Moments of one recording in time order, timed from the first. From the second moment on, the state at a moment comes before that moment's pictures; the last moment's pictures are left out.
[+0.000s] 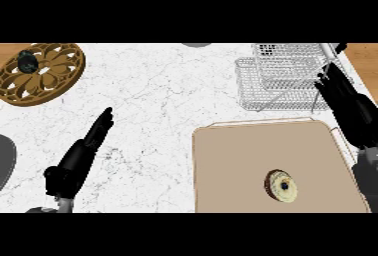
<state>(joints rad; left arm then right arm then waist) -0.01 0.36 -0.27 -1.64 0.09 0.12 0.04 -0.27 -0.45 -0.01 -1.40 -0.40 0.06 0.07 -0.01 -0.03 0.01</state>
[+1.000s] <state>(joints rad) -0.02 0.46 -0.06 -1.55 0.02 0.26 0.07 0.42 -0.20 -0.11 -1.76 -0.02 -0.83 0.21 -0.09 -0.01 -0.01</state>
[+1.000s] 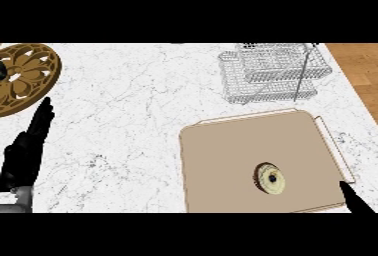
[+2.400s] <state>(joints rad) -0.18 0.41 -0.12 -1.47 -0.02 0.22 0.09 0.58 -0.47 0.14 -2.32 0.41 -0.46 1.24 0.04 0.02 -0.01</state>
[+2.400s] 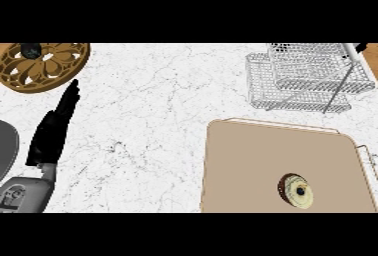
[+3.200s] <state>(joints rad) -0.18 0.40 -0.11 -1.46 -0.03 0.21 0.08 0.54 -0.29 0.24 -2.25 0.66 -0.33 1.26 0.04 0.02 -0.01</state>
